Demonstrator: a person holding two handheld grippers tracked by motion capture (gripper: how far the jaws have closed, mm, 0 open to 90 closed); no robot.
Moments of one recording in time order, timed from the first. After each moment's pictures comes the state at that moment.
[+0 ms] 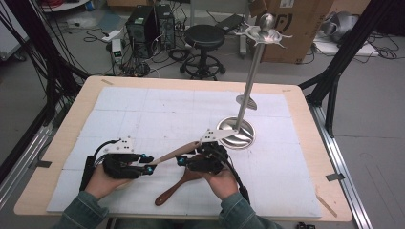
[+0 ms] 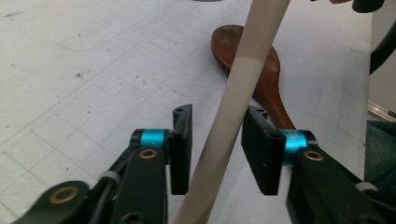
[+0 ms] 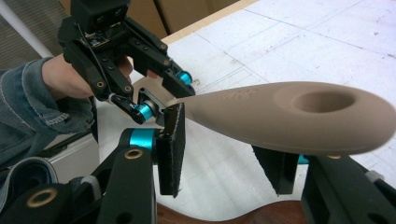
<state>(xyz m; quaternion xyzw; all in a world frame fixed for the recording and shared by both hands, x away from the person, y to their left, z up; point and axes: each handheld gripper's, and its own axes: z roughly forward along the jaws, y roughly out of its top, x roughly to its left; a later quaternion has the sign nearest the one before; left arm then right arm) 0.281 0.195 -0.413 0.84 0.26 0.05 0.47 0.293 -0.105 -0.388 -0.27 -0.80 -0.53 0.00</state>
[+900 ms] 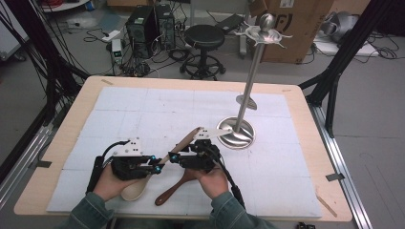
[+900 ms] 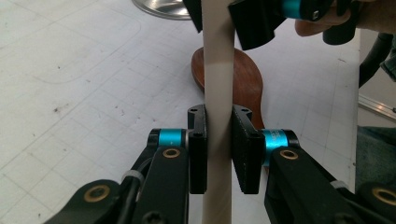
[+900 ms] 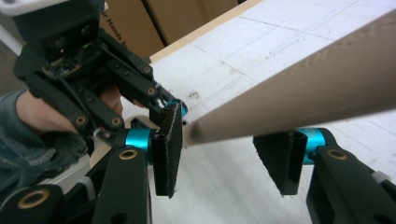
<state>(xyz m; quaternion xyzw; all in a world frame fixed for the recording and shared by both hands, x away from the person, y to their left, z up) 0.273 0.169 -0.403 0.85 0.23 0.06 0.48 0.298 -0.085 -0.395 -0.31 -0.78 -0.55 0.01</state>
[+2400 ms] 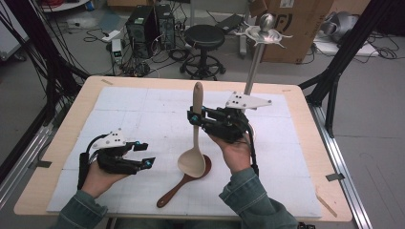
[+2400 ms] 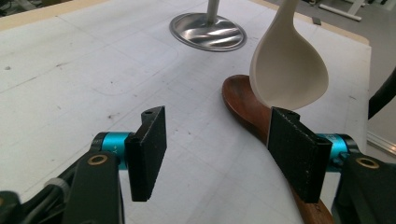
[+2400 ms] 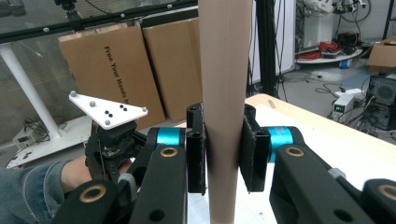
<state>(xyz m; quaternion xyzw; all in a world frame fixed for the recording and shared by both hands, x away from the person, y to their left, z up) 0.281 0.203 -0.390 0.80 0.28 0.09 0.52 0.314 -0.138 -0.286 -0.23 -0.72 -0.65 -0.07</state>
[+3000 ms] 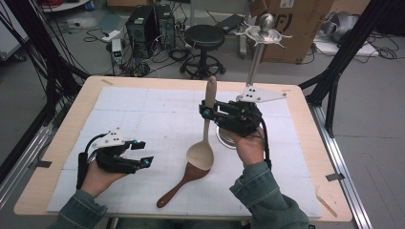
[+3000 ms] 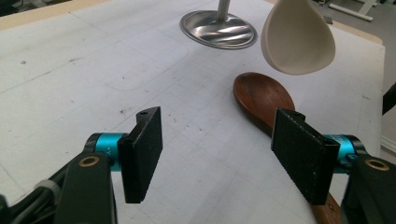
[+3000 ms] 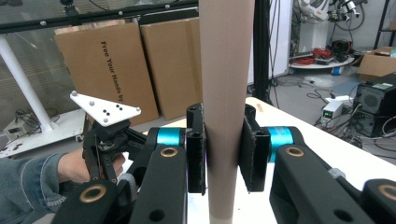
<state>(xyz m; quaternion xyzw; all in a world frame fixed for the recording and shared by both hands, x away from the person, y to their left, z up) 0.284 0.207 -0.393 0.80 0.29 0.10 0.52 0.321 -0.165 -0.271 -0.22 -0.73 -0.64 -0.09</state>
